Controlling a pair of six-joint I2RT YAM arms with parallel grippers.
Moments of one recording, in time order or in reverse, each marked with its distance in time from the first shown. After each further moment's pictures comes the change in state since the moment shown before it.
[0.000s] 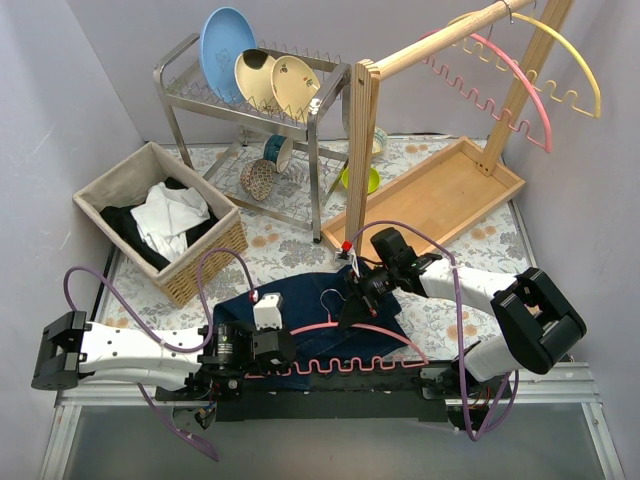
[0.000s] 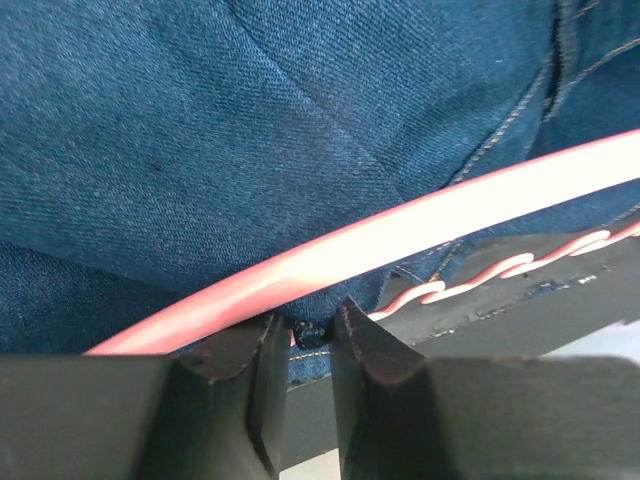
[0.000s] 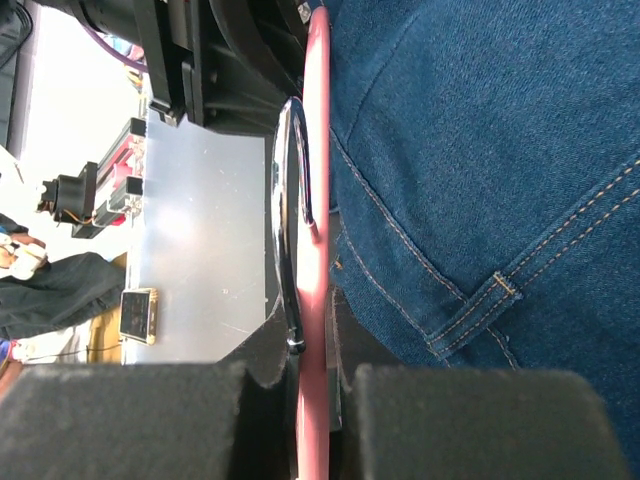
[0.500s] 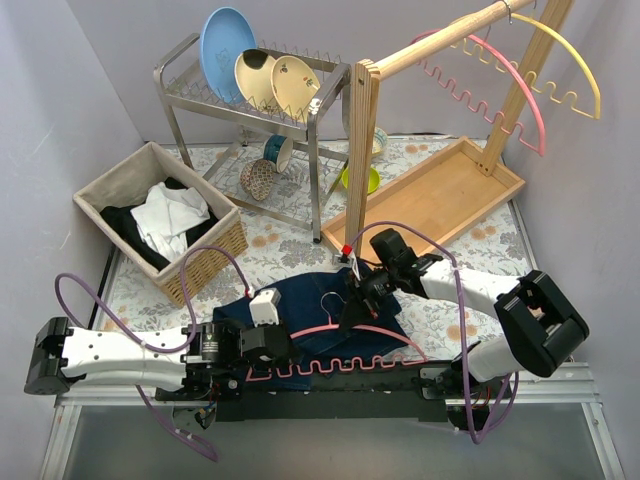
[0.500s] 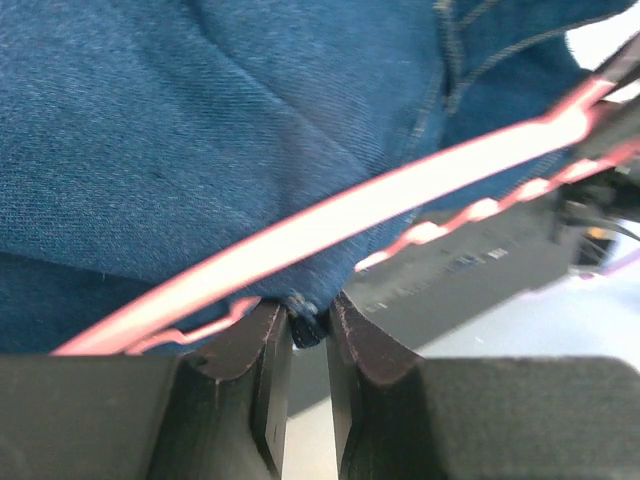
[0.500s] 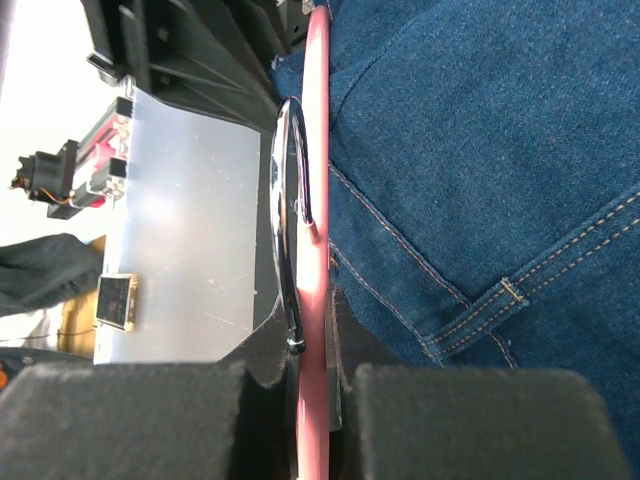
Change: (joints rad) left arm 0.000 -0.116 0.019 -0.004 0.013 0.003; right arm 0.012 -0.013 0.000 -0.024 0.000 -0.077
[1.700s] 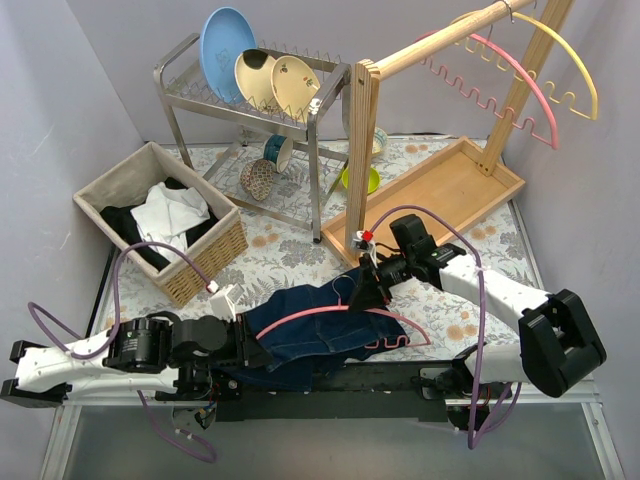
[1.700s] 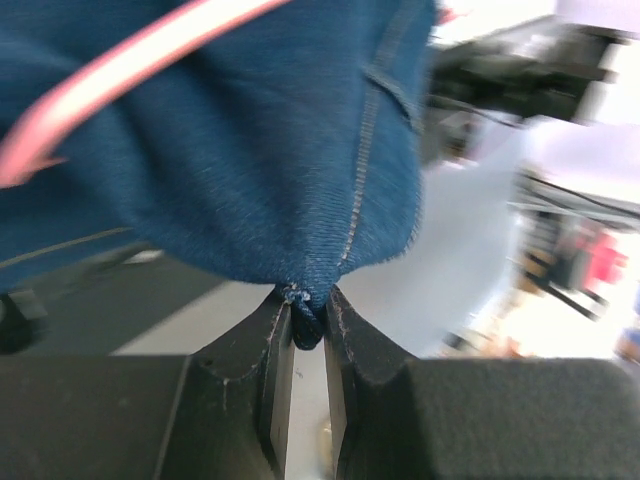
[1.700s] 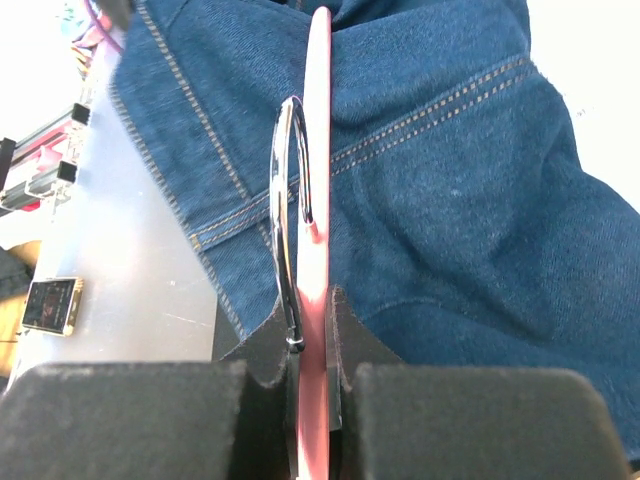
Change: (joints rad) left arm 0.000 -0.426 0.194 -0.377 0.180 0.000; right arm -0.129 -0.135 0.064 -0.174 -0.027 -0.213
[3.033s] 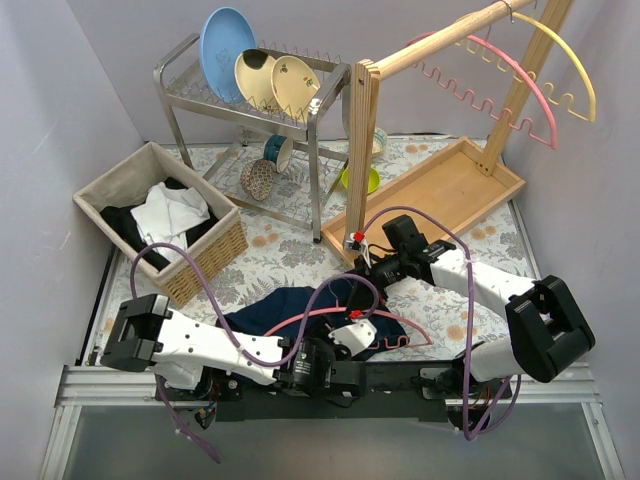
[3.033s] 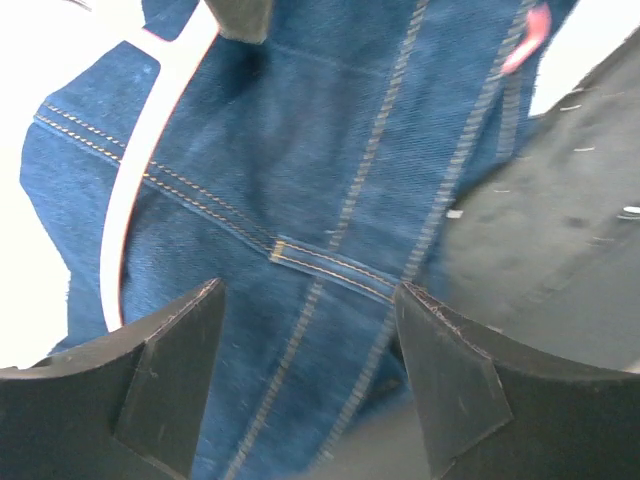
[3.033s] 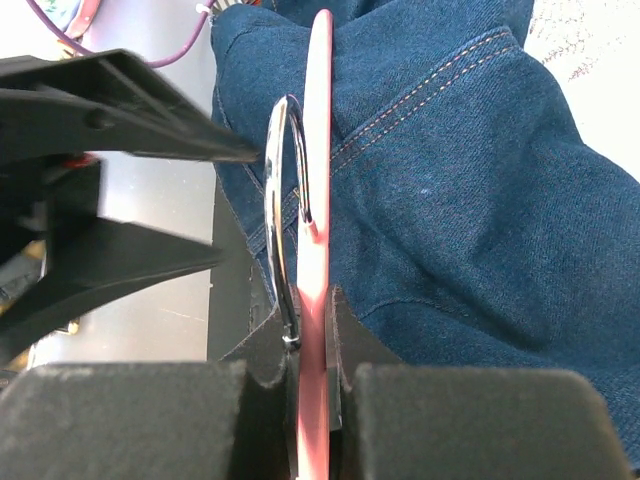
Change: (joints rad) left arm -0.240 1.074 0.360 0.164 -0.473 0.683; right arm 0.023 0.093 0.027 -0.028 0.044 -0.009
